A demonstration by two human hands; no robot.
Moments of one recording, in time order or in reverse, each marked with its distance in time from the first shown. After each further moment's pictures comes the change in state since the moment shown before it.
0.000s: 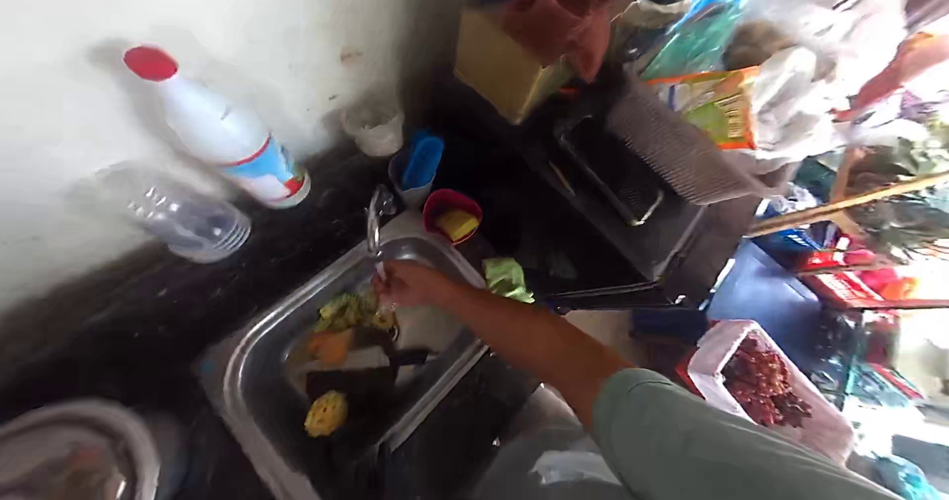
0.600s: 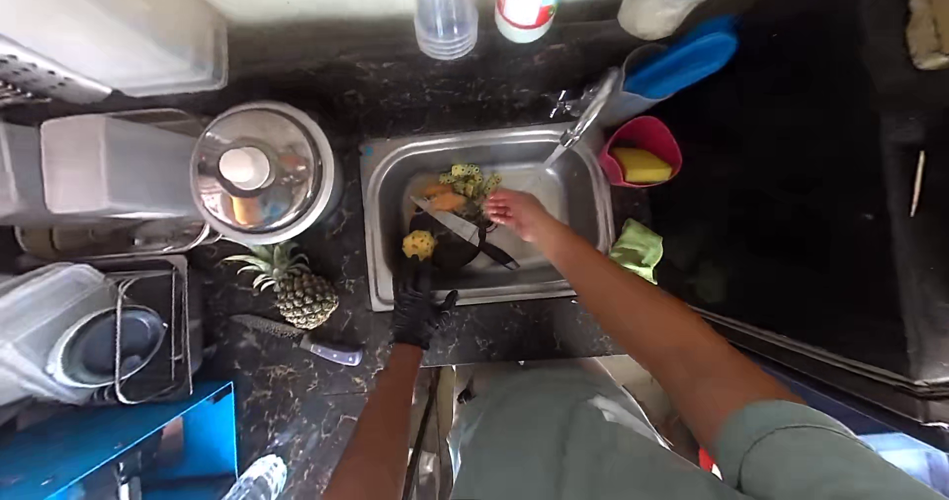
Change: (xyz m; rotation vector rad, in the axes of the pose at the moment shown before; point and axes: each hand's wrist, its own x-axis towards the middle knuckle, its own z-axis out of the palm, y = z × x) left_hand 0.018 0.023 -0.010 0.082 0.014 -0.077; right_hand 0.033 0.086 -0.016 -0.612 0.204 0.094
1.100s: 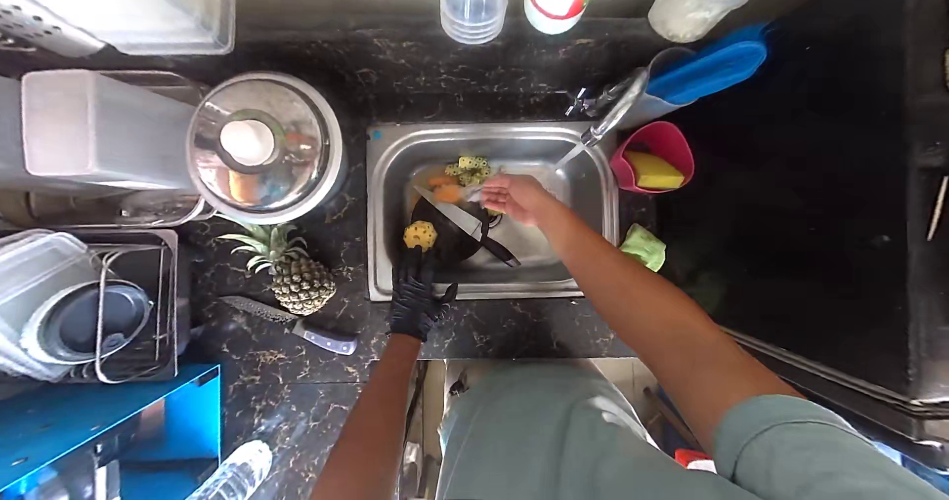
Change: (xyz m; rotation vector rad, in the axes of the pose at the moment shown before) left_hand 0.004 0.002 -0.003 0.029 -0.041 -0.013; right_hand 0.014 -0.028 0.018 -0.062 -0.039 0.013
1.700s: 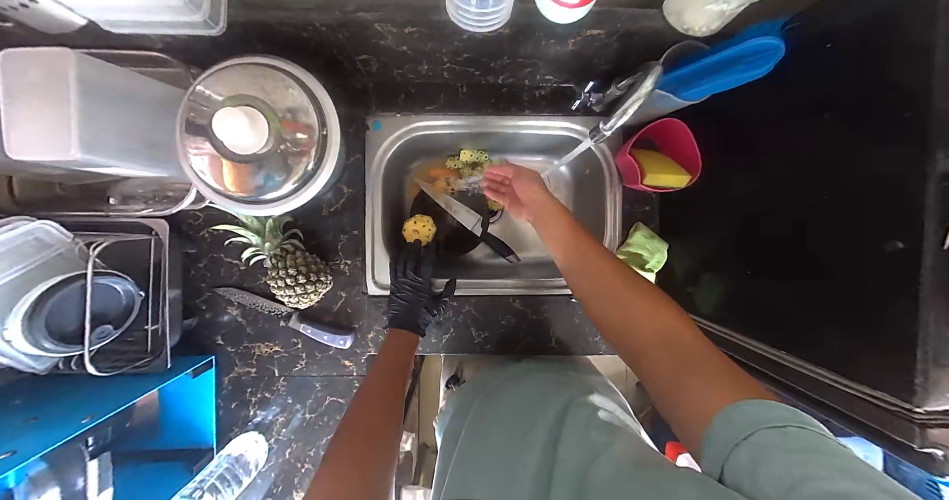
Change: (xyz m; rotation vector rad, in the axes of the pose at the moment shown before) left_hand 0.000 0.000 0.002 0.019 0.007 0.008; right_hand 0.004 0.002 0.008 0.235 0.044 -0.011
